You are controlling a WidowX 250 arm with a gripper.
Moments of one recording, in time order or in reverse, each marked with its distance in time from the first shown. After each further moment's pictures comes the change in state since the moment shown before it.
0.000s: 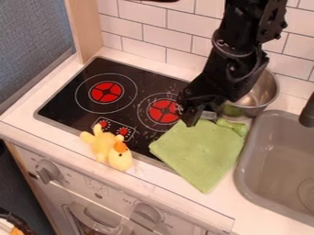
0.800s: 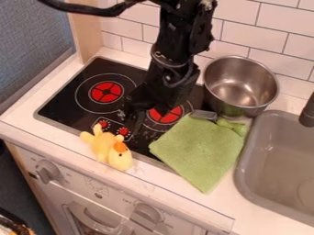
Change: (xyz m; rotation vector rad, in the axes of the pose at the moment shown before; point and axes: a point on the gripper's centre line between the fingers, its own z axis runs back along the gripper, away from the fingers) arm -0.057 -0.051 -0.038 -0.175 0.016 0.052
